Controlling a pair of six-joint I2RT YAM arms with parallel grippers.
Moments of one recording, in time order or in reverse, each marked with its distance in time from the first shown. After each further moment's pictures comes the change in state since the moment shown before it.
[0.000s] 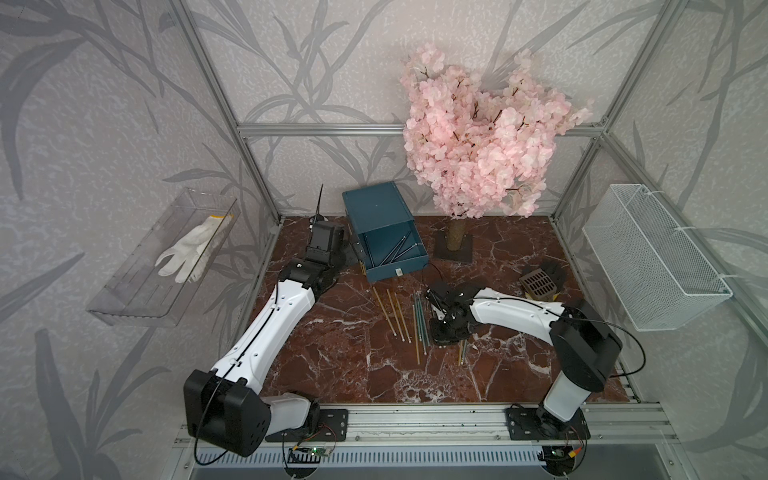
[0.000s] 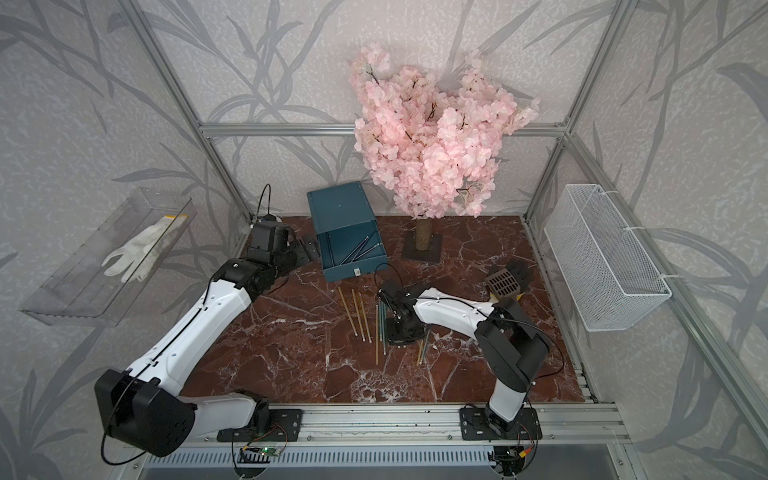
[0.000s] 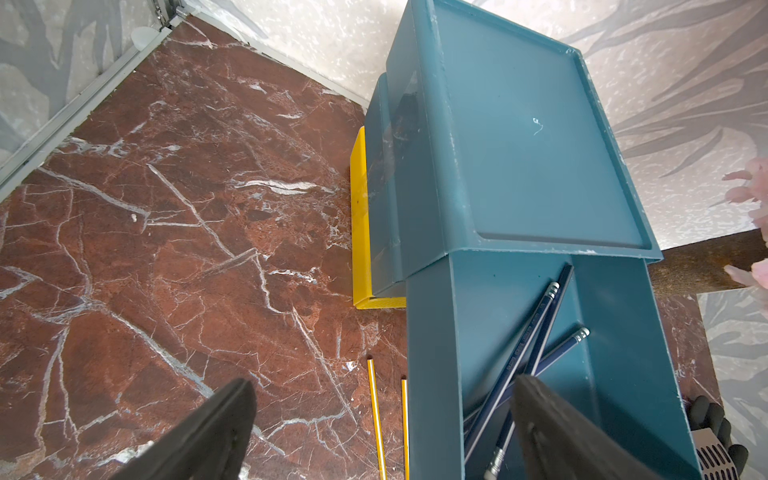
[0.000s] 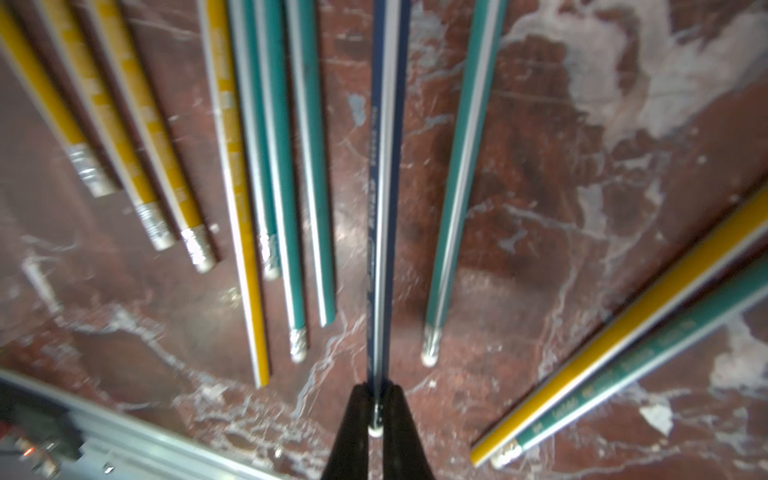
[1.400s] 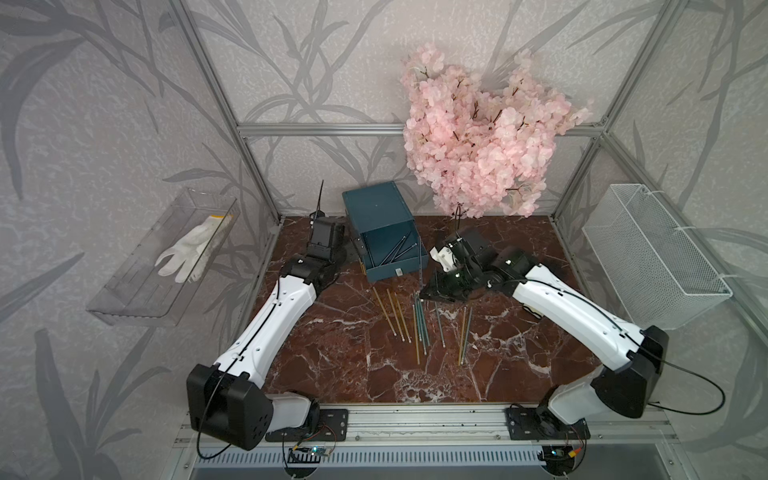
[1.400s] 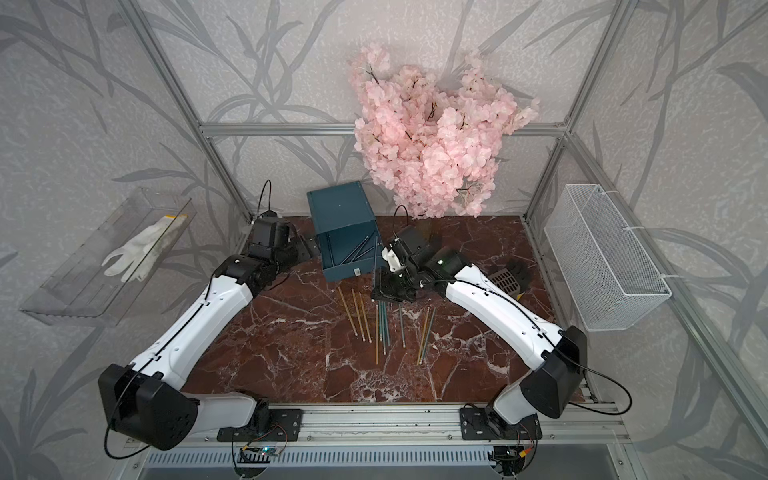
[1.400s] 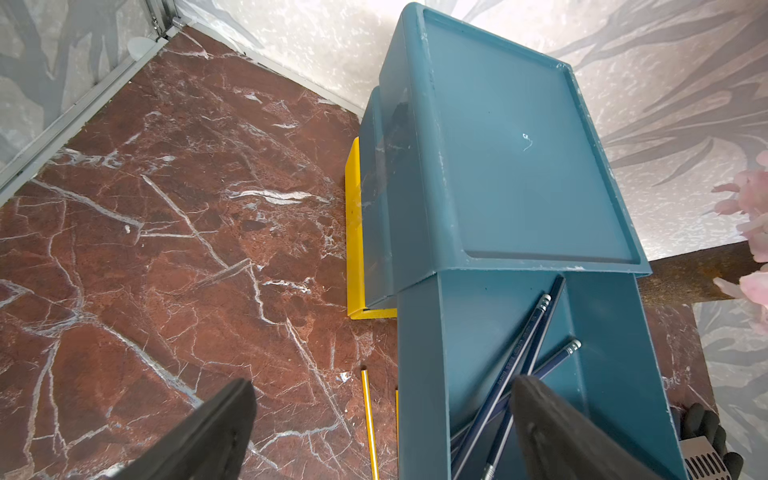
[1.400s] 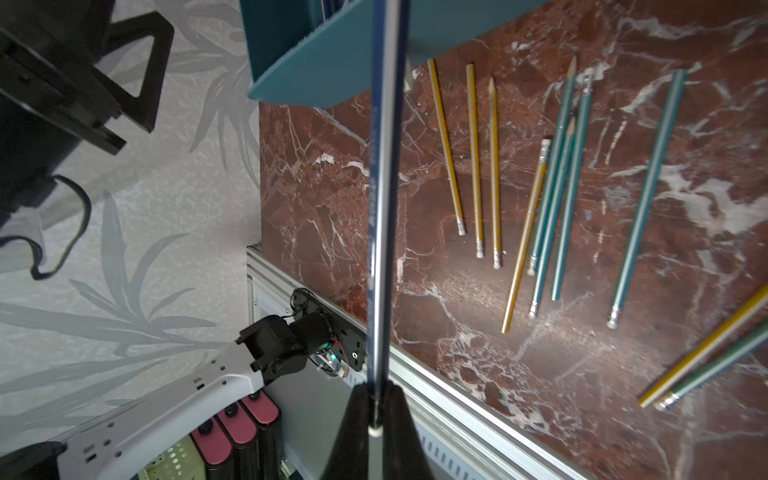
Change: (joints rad) left arm 0.002 0.029 0.036 0.007 -0.003 0.001; right arm -0.077 -0.138 0.408 -0.045 -0.249 0.173
